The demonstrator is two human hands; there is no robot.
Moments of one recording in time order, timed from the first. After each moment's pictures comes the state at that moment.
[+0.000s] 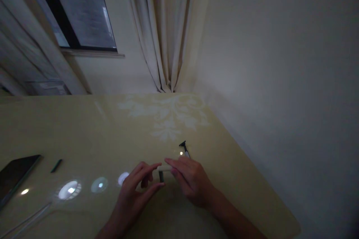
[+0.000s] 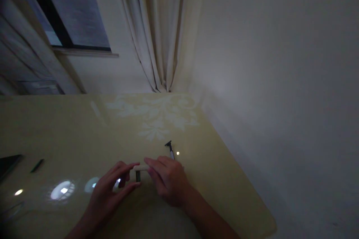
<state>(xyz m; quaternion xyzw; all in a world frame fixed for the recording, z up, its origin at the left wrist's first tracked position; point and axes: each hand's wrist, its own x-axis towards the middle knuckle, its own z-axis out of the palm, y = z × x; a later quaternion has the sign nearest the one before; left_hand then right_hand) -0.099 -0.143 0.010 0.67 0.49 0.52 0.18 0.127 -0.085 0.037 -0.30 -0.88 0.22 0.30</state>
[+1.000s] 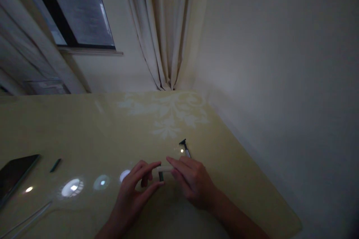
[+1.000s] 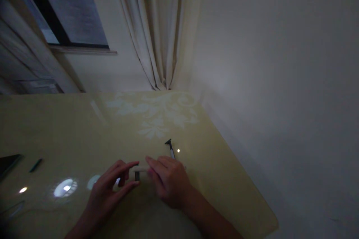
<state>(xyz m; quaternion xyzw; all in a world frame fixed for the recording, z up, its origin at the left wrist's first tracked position) -0.100 -0.143 0.012 0.66 0.51 0.51 0.21 0.127 -0.091 0.039 -0.31 -0.88 0.19 0.29</state>
